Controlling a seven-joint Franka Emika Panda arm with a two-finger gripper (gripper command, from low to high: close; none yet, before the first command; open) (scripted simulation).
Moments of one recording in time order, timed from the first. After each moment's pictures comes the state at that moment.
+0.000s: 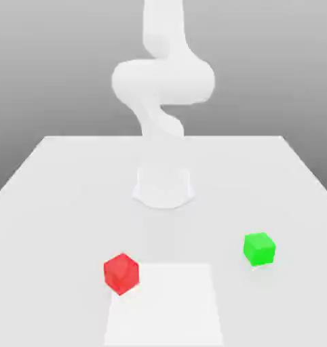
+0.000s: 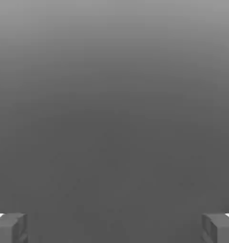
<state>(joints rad) 0.04 -0.72 -0.07 -2.35 0.01 2.35 0.69</state>
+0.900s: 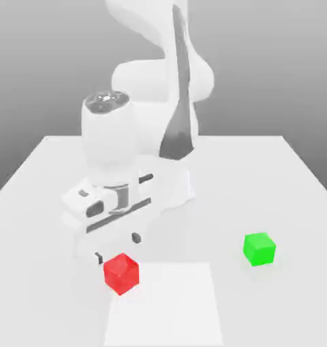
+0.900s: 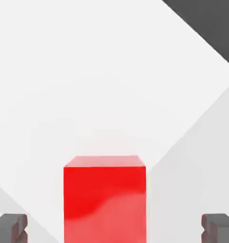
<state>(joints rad) 0.18 0.04 -0.39 -2.80 0.05 2.86 -0.25</state>
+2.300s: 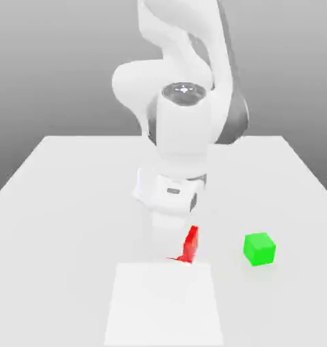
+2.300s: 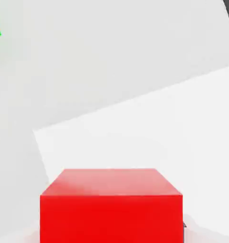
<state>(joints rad) 0.40 -0.13 -0.15 -2.87 0.01 2.73 -0.48</state>
